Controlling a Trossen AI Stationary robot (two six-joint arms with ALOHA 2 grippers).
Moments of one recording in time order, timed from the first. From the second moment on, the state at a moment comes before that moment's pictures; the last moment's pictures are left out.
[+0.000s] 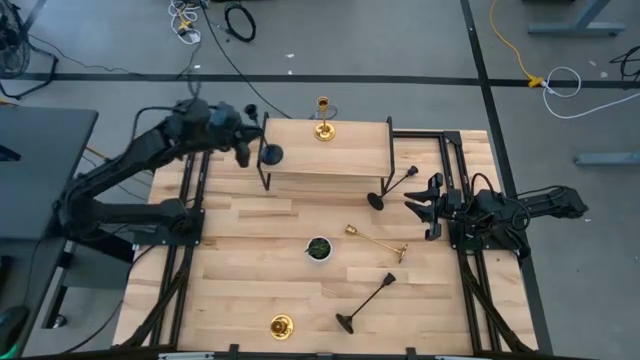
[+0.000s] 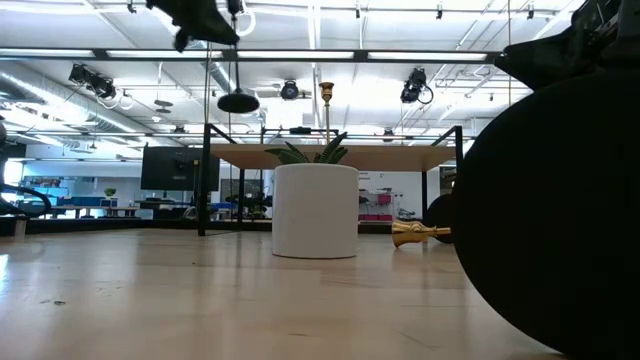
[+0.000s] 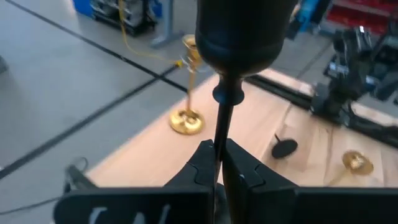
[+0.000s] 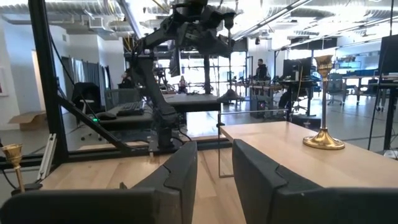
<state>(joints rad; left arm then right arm) 0.55 0.96 1.08 -0.47 0.03 -0.11 0.17 0.17 0.02 0.35 0.32 -0.04</state>
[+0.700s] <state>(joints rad) 0.47 1.15 1.10 -0.42 -0.03 -0.05 0.17 0.17 0.02 0.34 0.32 -0.04</state>
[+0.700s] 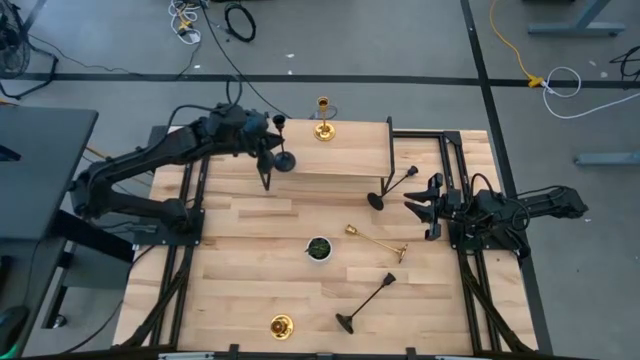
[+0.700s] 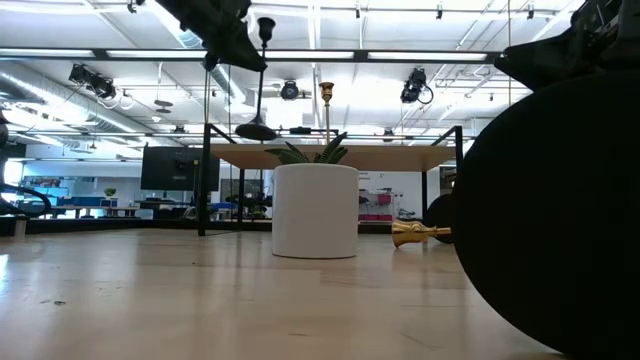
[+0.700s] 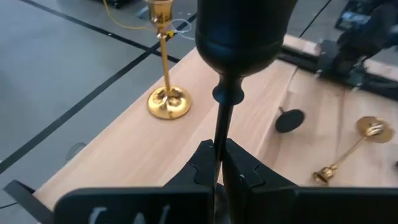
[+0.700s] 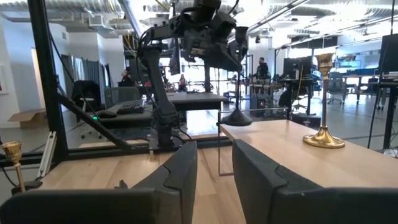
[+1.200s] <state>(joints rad) 0.47 1.20 1.10 -0.41 -0.07 -0.04 0.17 0.17 0.02 0.34 0.32 -0.04</state>
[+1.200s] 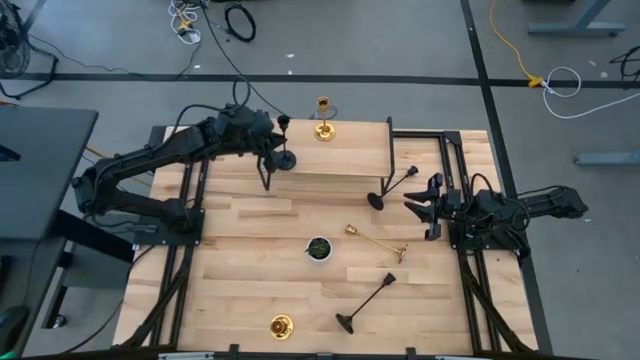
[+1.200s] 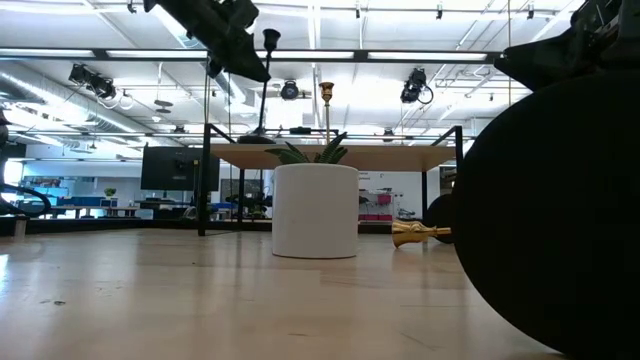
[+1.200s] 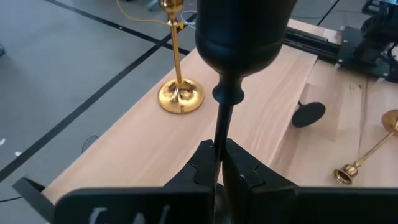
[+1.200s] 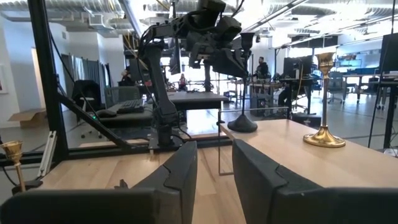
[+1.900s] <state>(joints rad) 0.47 1.21 1.10 -0.41 -0.09 -0.02 0.17 0.17 0.02 0.34 0.32 -0.04</state>
